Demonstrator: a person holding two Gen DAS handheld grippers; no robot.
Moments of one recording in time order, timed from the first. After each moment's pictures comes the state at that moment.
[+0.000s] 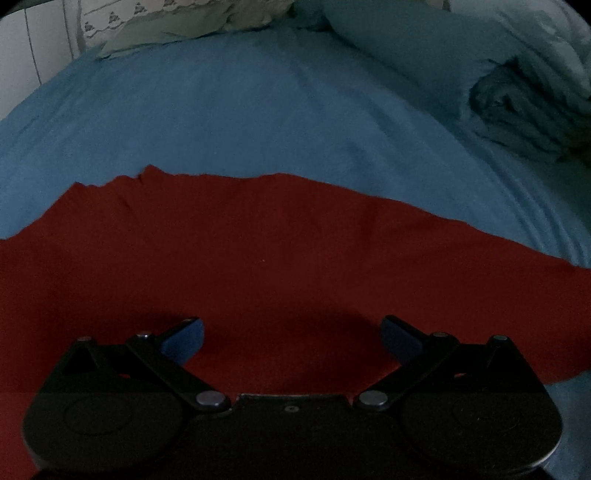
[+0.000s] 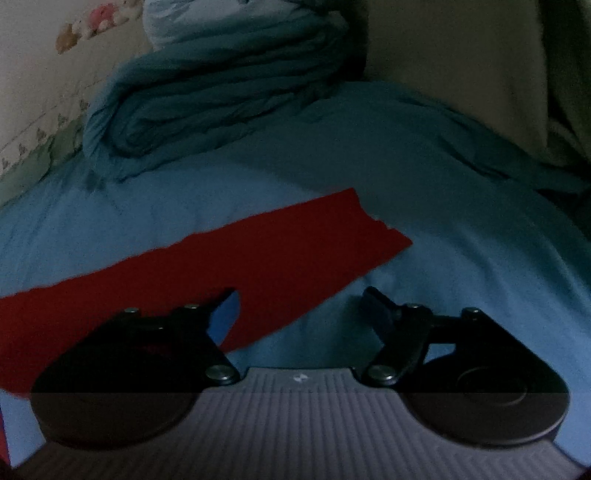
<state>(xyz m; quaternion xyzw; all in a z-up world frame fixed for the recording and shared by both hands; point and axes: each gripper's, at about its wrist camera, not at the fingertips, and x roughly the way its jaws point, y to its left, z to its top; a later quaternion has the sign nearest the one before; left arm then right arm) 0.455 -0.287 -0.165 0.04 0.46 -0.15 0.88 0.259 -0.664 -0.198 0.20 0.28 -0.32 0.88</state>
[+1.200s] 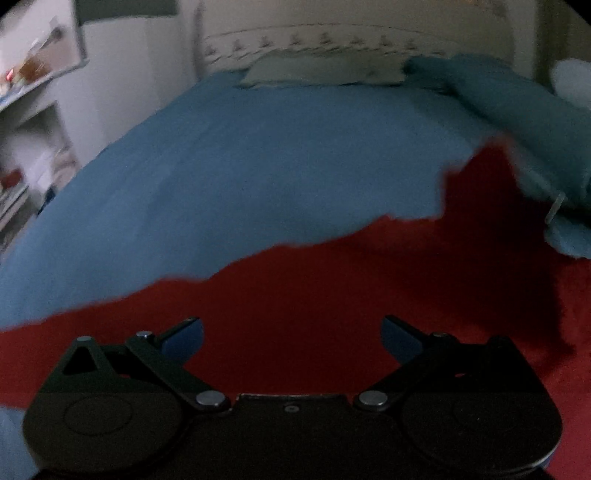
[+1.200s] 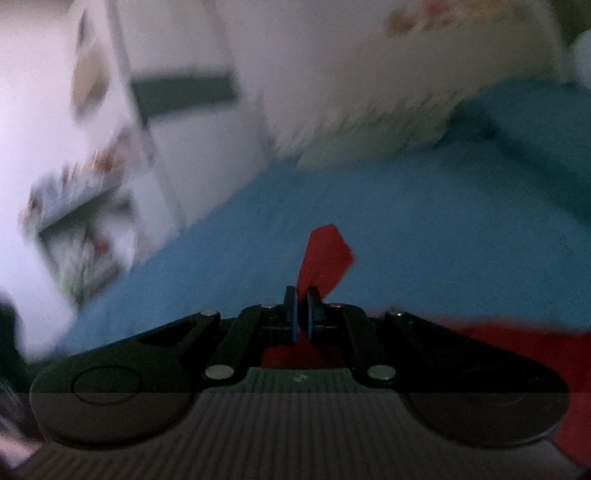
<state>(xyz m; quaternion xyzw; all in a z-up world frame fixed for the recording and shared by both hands) 0.440 0.031 -0.110 0.03 0.39 -0.02 0.92 0.469 -0.220 -0.102 0.12 0.24 0.15 0.95</state>
